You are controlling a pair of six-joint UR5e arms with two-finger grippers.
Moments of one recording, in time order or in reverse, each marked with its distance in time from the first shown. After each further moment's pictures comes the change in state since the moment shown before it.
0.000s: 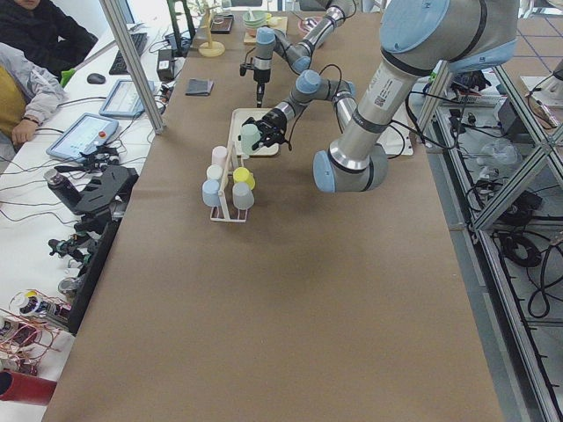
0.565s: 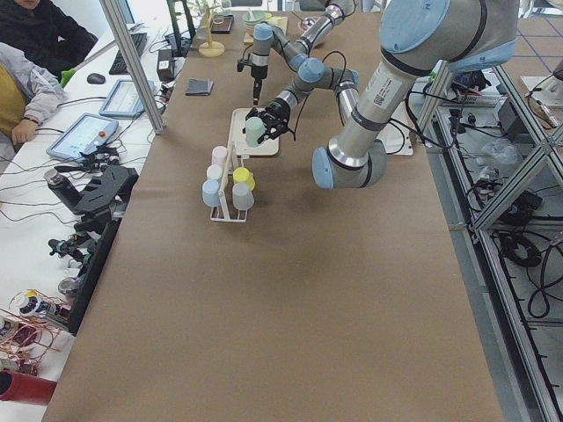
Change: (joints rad) left arm 0.001 -0.037 -0.080 -0.198 -0.218 -0.304; right arm 0.131 -0.083 0.100 -0.072 0.041 -0.023
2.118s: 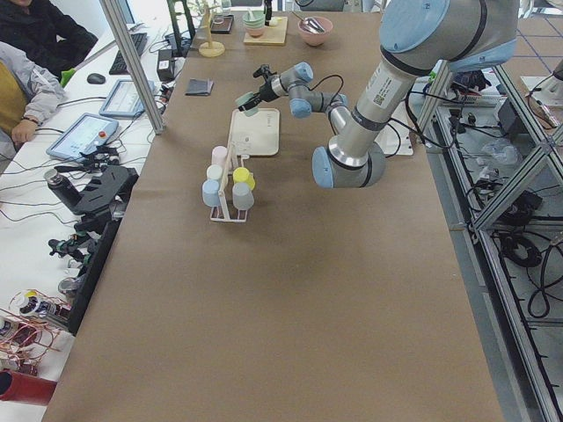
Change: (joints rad) left arm 0.010 0.032 0.318 -1.644 0.035 -0.929; right arm 0.365 -0.367 0.518 -0.626 0.000 -0.781
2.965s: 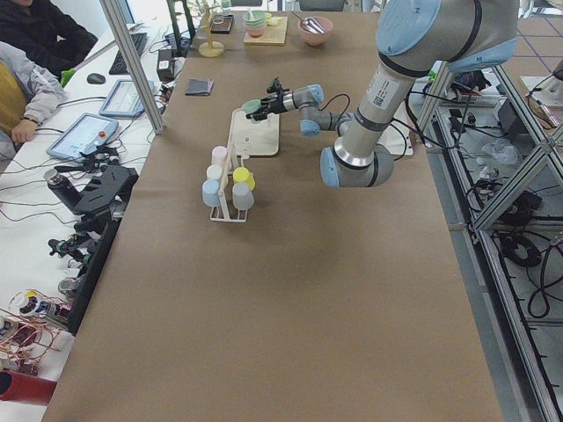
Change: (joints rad) left arm 0.092 -0.020 0.193 -0.211 0.231 -0.190; right arm 0.362 -0.134 -0.158 -0.034 0.250 -0.088
